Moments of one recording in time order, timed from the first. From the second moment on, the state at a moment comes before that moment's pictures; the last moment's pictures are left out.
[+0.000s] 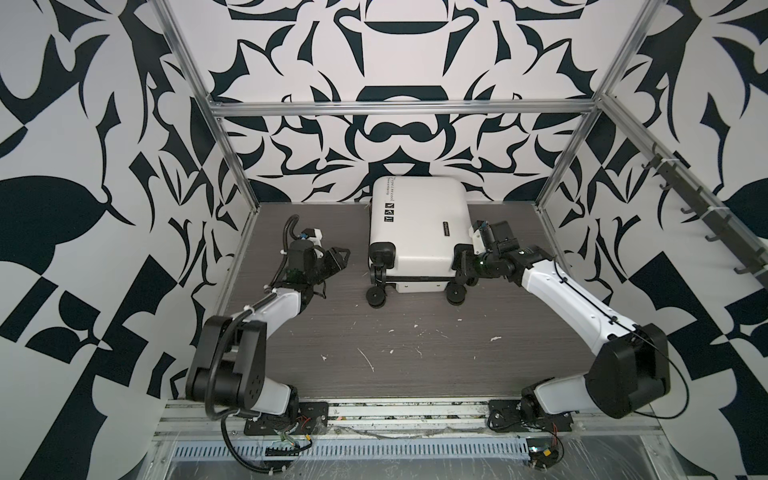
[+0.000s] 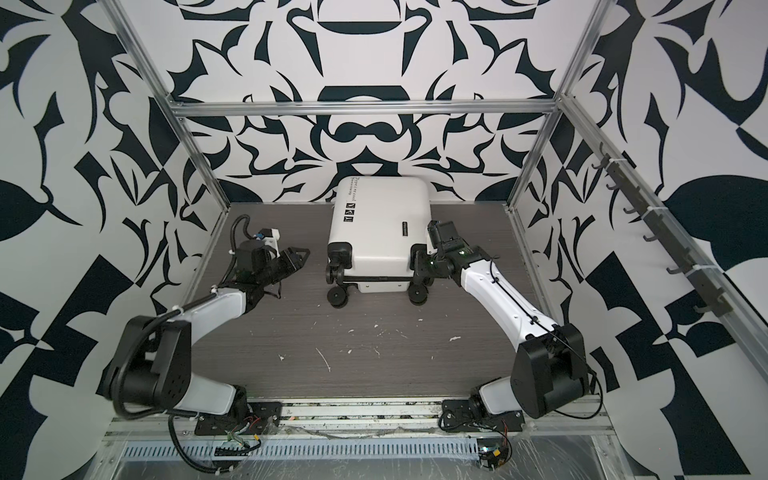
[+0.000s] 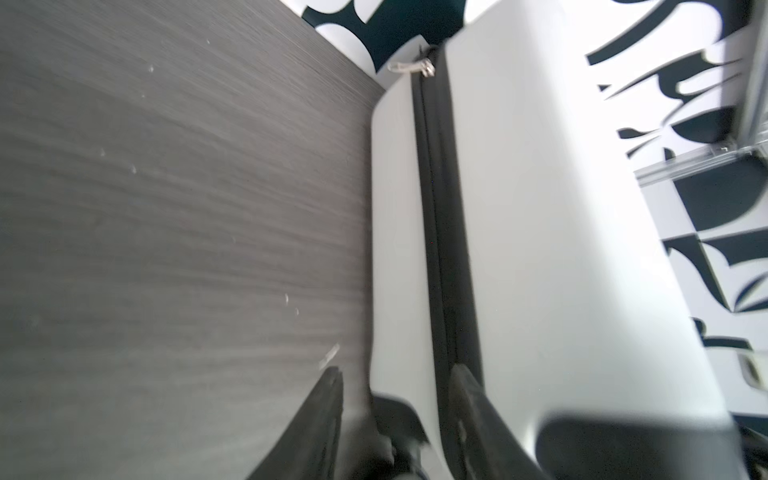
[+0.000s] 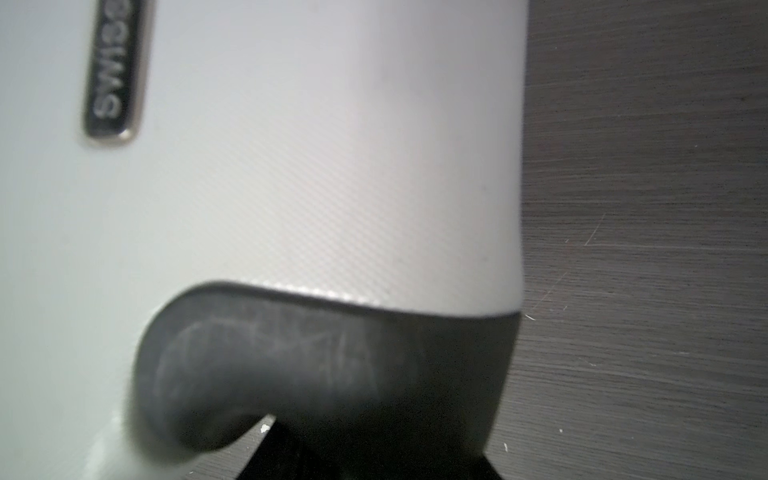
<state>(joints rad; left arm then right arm) -0.21 1.40 0.65 0.31 0.36 -0.70 0.34 1.42 1.15 -0.67 -0.09 0.37</state>
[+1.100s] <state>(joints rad) -0.44 0.89 0.26 0.58 0.14 -0.46 0.34 1.41 1.26 -0.77 -0.11 0.39</state>
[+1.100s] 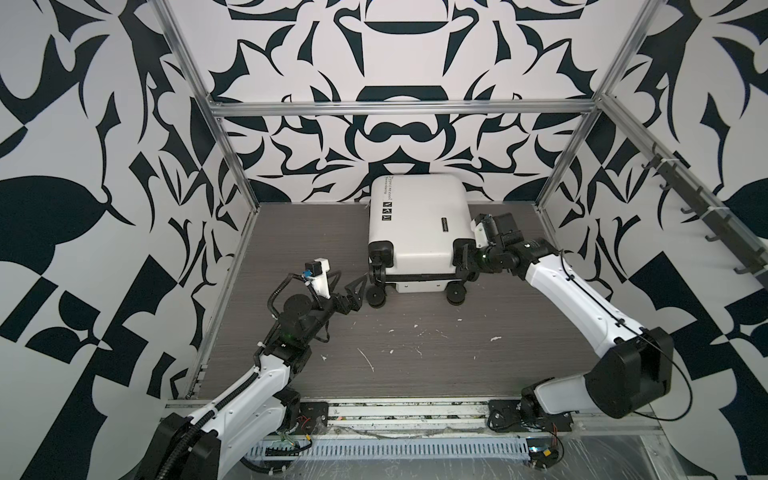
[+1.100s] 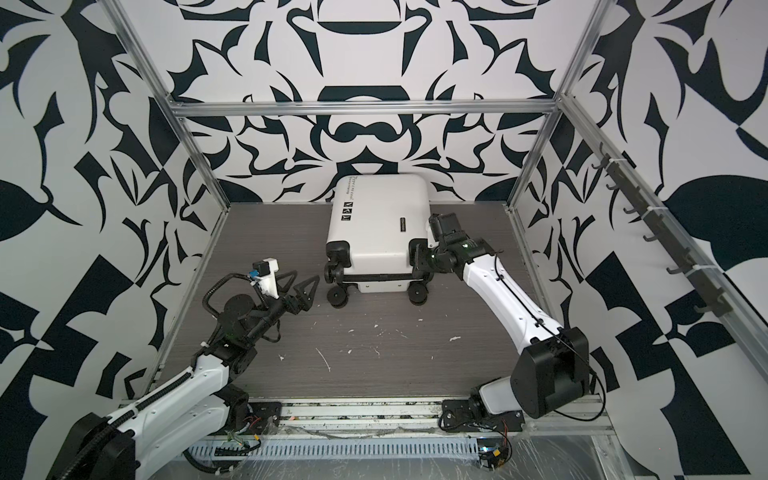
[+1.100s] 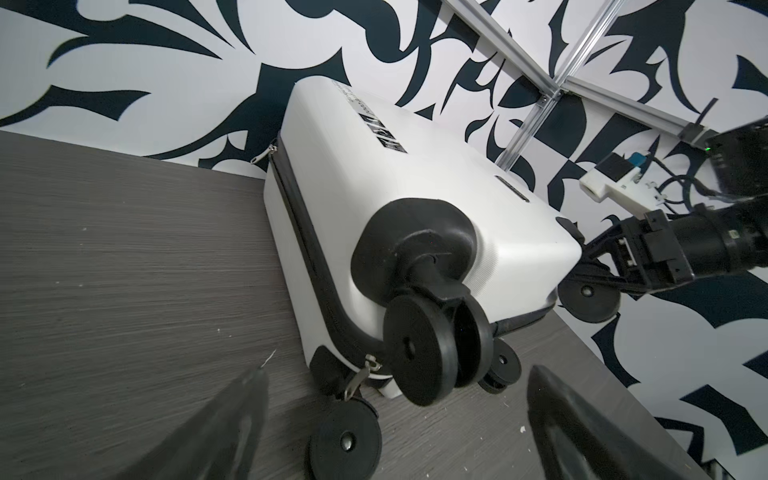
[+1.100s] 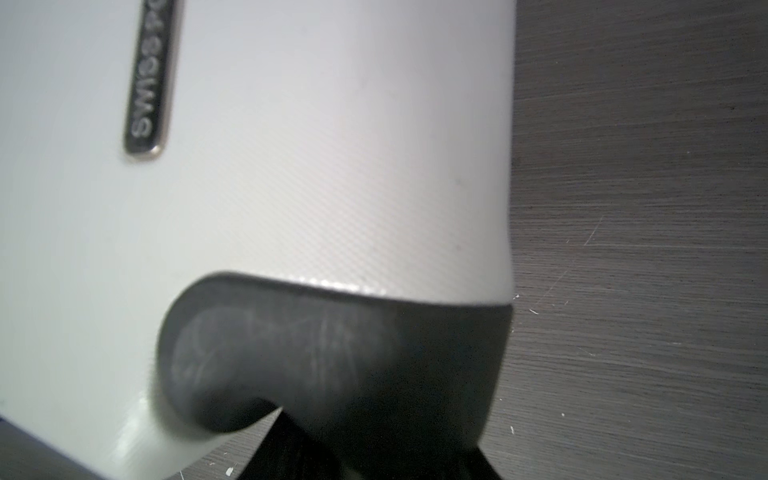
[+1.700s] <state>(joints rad) -0.56 1.59 0.15 1.06 0.14 -0.39 0.33 1.41 1.28 -0.78 -0.13 0.38</state>
